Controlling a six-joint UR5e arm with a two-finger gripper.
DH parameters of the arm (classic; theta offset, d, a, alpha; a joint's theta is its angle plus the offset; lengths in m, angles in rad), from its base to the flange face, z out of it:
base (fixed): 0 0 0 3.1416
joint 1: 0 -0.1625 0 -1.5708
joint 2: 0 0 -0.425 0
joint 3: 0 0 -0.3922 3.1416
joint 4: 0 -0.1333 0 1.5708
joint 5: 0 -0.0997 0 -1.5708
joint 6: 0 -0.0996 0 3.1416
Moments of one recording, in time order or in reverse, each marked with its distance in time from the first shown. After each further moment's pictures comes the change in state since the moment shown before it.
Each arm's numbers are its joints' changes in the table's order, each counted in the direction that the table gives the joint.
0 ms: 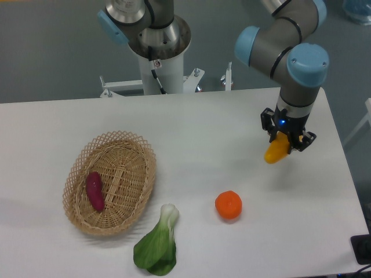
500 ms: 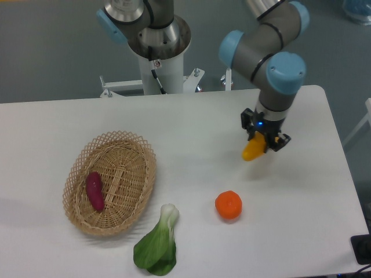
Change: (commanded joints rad) arm 0.072 0.049 -0.140 -0.006 0.000 -0.038
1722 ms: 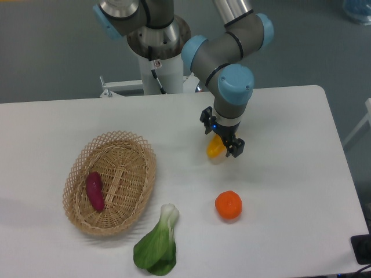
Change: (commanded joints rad) arm 0.057 0.008 0.003 -0.043 0.002 0.008
